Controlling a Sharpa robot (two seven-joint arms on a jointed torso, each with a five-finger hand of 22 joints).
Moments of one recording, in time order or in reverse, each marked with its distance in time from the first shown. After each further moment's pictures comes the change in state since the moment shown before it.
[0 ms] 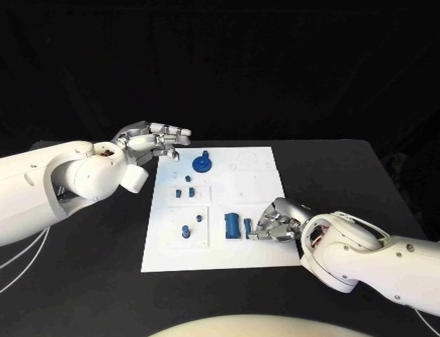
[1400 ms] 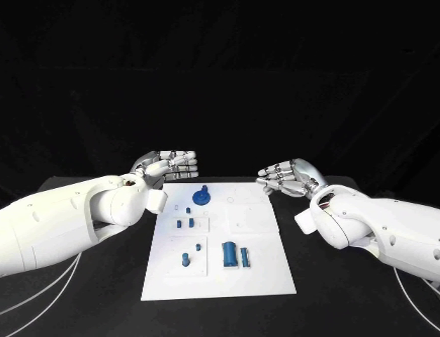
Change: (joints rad) left arm -0.067 0.132 -0.027 -0.146 0.149 -0.127 0.175; left_hand -0.033 0.015 -0.233 0.089 0.000 -0.124 0.011 -0.010 -0.016 -0.169 0.096 -0.125 -0.069 -0.295 0.154 -0.796 -0.355 -0.016 -0.276 0.185 -0.679 -0.434; right arm 0.159 0.123 0.002 -0.373 0.783 -0.069 0.731; right_hand 0.141 0.050 -0.026 0.000 -0.078 -0.199 0.157 -0.214 -0.174 -0.441 0.177 -1.057 -1.109 -0.446 0.202 -1.261 -0.943 0.156 -0.531 0.176 -1.445 -0.556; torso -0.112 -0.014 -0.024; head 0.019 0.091
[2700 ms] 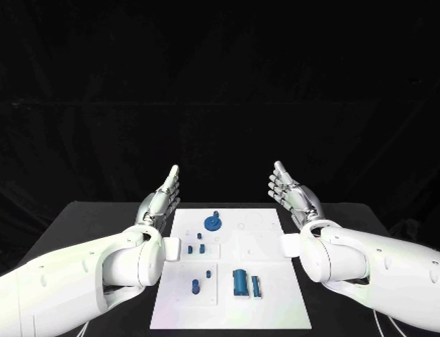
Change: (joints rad) left arm -0.118 0.032 0.025 0.175 -0.032 -0.442 0.191; left_hand -0.890 0.118 -0.198 -0.061 -0.047 -0.681 -0.160 -0.060 -0.062 -0.743 -0.177 -0.078 -0.061 -0.703 -0.140 -0.100 -0.139 -0.148 -0.588 -0.187 -0.158 -0.131; right arm -0.116 -0.022 0.107 0.133 0.483 -0.216 0.268; right_hand -0.994 -0.038 0.126 -0.205 -0.183 -0.627 -0.160 -0.065 -0.237 -0.656 -0.133 -0.204 -0.314 -0.669 -0.103 -0.201 -0.360 -0.117 -0.644 -0.121 -0.092 -0.598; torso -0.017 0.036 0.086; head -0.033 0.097
